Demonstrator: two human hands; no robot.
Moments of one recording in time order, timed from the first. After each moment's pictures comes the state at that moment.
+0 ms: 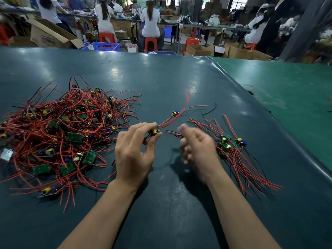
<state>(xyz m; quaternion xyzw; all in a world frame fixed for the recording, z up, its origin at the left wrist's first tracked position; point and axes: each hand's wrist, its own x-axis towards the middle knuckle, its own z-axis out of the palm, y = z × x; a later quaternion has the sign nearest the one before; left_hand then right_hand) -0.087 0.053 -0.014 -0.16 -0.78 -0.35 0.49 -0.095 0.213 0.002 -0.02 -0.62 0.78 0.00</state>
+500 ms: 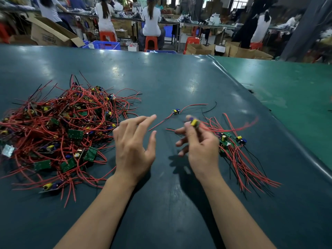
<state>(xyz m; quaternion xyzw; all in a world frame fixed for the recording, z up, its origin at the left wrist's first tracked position) -0.090 0.047 -0.014 -0.13 -0.84 -0.28 0.45 -0.087 0.200 0.005 0.02 -0.64 0.75 0.16</state>
